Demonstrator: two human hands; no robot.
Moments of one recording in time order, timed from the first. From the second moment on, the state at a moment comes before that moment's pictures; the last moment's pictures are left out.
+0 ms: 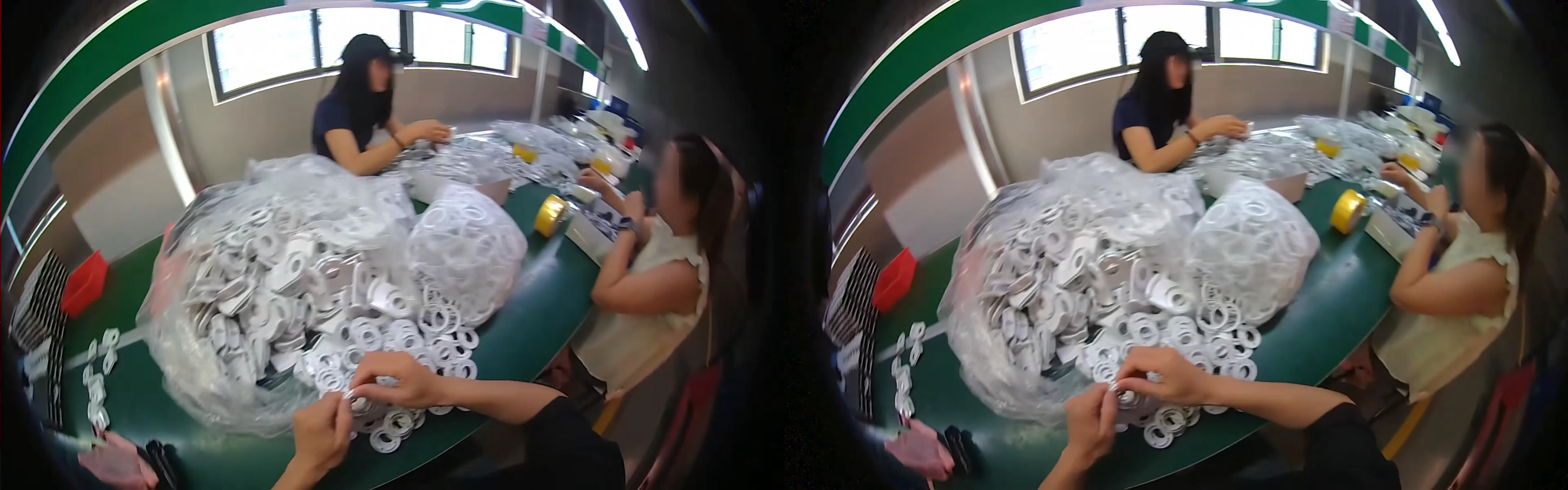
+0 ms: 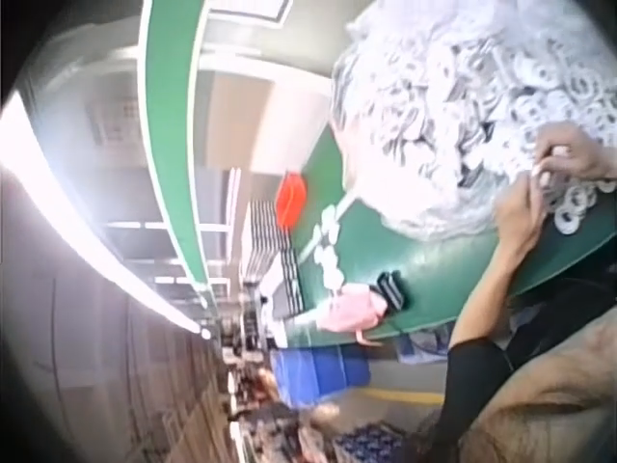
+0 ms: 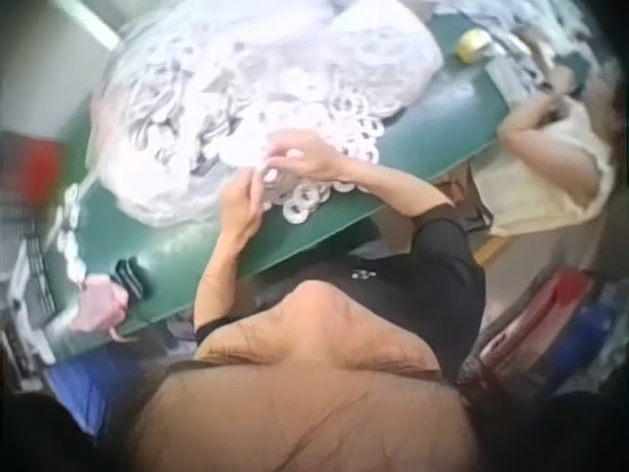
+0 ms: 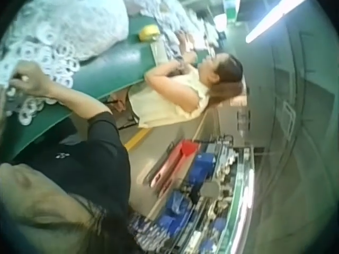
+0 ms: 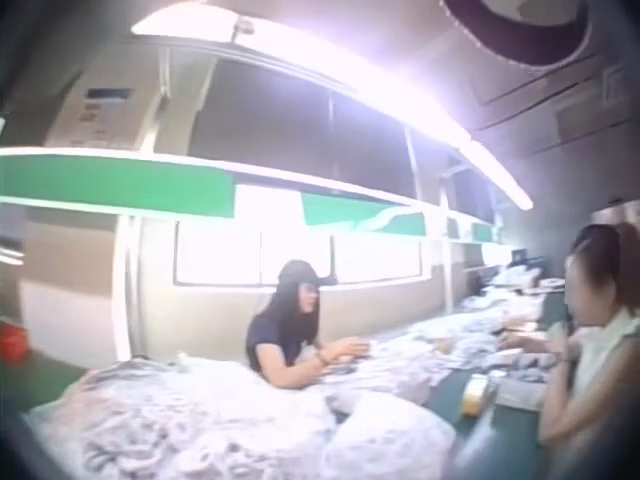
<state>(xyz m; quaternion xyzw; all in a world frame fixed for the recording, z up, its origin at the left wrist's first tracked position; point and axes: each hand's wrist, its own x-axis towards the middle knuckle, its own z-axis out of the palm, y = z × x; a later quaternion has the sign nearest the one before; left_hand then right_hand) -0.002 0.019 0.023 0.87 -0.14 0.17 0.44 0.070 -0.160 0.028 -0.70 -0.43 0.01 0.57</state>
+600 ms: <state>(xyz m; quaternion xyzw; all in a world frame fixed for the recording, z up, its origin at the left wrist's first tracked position) -0.006 0.021 0.018 0.93 -0.09 0.02 0.35 0.064 -0.162 0.022 -0.65 -0.38 0.00 0.65</state>
